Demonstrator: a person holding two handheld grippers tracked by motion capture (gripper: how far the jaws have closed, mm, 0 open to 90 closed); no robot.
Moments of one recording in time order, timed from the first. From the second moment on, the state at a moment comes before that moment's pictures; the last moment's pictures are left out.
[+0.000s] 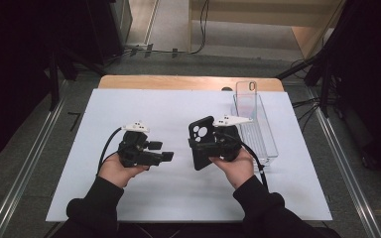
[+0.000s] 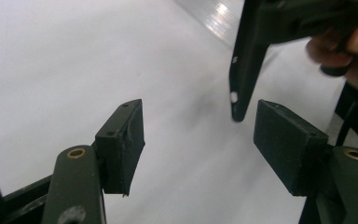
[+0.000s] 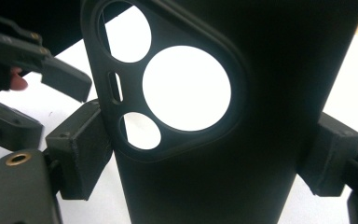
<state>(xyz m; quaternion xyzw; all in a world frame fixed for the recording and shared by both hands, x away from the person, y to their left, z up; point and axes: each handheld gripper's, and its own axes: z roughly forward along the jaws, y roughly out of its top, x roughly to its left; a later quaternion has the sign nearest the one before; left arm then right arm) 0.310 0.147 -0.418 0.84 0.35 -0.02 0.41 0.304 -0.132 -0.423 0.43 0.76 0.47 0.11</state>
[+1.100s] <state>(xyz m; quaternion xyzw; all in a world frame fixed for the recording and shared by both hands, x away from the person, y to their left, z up) 0.286 0.191 -0.455 0.84 0.36 -0.02 0.41 0.317 -0.183 -0.376 0.43 0.75 0.49 0.10</state>
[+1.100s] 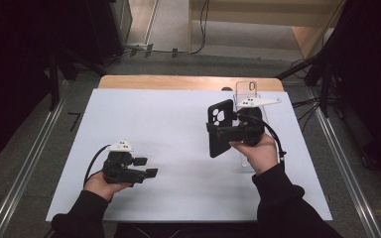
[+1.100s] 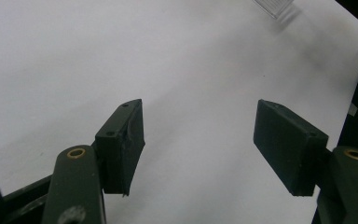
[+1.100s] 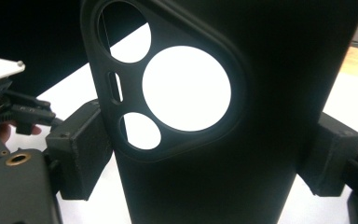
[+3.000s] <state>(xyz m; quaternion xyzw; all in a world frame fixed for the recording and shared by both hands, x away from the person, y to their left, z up) 0.280 0.202 -0.459 0.83 0.37 -0.01 0.40 0.418 -0.284 -0.393 0.57 0.67 0.44 0.19</state>
